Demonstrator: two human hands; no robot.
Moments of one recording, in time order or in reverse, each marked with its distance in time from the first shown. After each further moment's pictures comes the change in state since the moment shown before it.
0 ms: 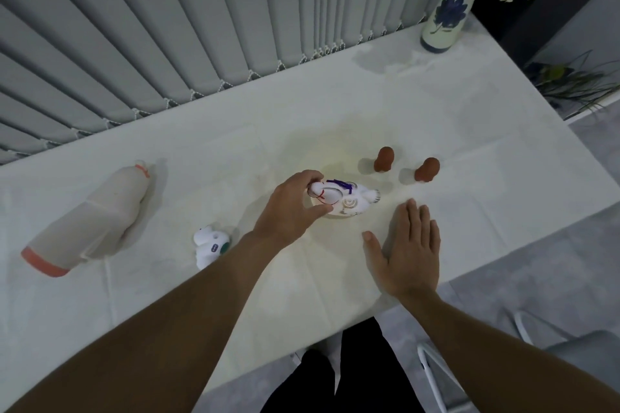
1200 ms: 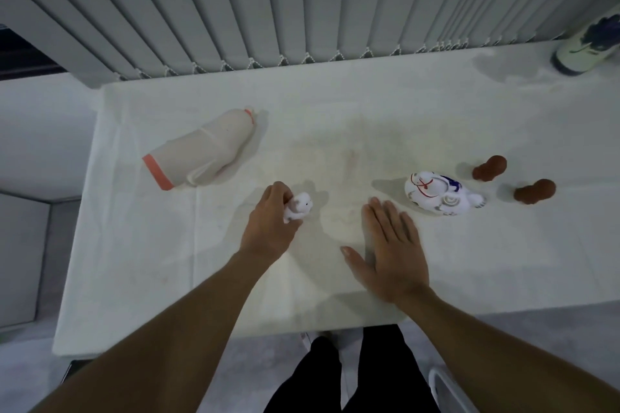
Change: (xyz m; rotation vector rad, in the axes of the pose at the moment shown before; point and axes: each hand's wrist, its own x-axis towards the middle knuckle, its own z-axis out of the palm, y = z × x) left_hand -0.129 -0.112 -0.073 0.082 0.323 -0.385; right_hand -0.036 -0.123 0.034 -0.020 -0.200 -0.601
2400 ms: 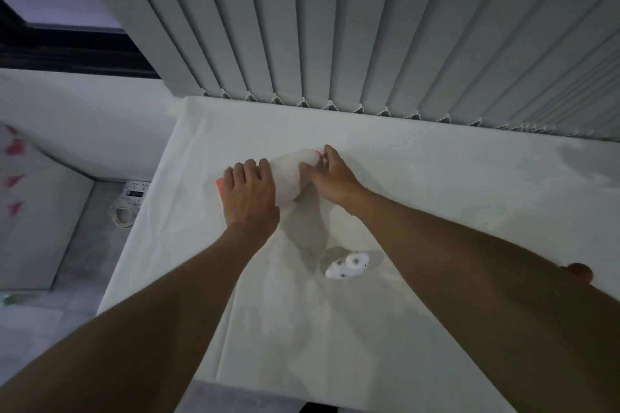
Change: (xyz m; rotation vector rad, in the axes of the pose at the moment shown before) left_hand 0.080 -0.062 -0.108 0.783 0.346 -0.080; right_hand 0.259 -0.191 -0.040 0.821 -0.425 0.155
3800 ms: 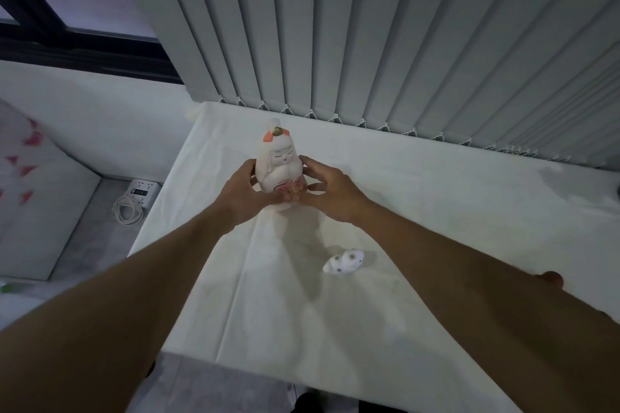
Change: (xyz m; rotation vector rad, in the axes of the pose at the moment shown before) left_hand -0.007 -0.042 -0.037 -1.272 -0.352 -0.237; right_hand -0.056 -0.016 -0.004 -0.079 -0.217 -0.303
